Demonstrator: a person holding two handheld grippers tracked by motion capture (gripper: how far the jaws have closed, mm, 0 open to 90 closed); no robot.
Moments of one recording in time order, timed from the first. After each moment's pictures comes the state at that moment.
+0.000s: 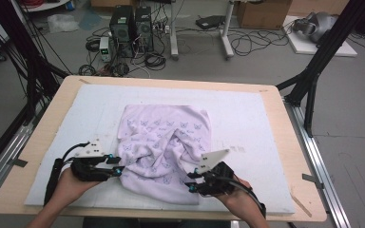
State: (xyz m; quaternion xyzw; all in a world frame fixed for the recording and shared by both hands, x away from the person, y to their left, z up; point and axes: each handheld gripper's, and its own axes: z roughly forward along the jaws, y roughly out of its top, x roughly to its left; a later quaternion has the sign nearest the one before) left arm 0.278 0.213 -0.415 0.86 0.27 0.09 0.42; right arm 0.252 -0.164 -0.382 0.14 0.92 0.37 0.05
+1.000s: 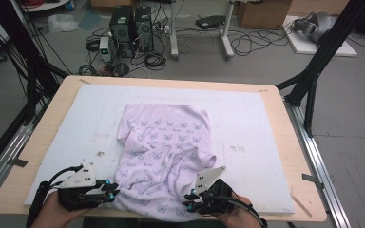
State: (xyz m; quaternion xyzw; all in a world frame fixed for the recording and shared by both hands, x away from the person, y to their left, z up) left arm 0.202 0.216 -0.385 0.88 0.22 0.07 0.42; right arm 0.210 -0.161 -0.389 0.12 0.93 0.36 0.00
